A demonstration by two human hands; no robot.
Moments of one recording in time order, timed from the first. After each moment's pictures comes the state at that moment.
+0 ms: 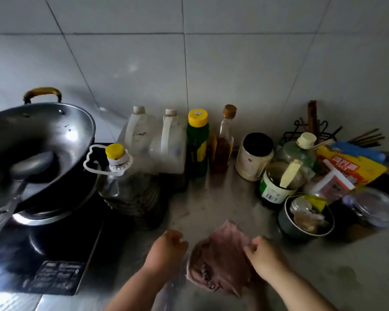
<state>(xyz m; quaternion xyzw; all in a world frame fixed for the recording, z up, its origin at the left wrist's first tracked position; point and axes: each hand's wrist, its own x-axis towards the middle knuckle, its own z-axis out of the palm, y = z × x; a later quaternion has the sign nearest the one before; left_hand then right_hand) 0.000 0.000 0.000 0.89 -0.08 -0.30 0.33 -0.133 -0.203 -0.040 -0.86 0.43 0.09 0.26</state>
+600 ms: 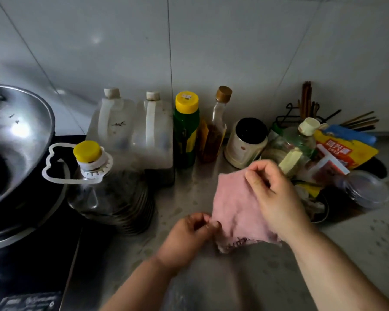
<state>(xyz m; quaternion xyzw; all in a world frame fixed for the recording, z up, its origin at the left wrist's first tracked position) 0.014 -0.043 0.023 0.67 -0.20 -0.44 0.56 -0.078 -0.200 0.106 -0.80 0.30 -0.24 0.46</state>
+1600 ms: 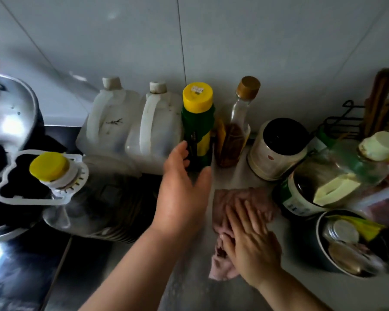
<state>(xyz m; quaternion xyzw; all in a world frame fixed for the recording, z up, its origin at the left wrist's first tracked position) 0.072 -0.122 0.080 0.83 -0.12 -0.12 0.54 -0.066 -0.227 -0.082 -0.99 0.15 -0.02 0.09</state>
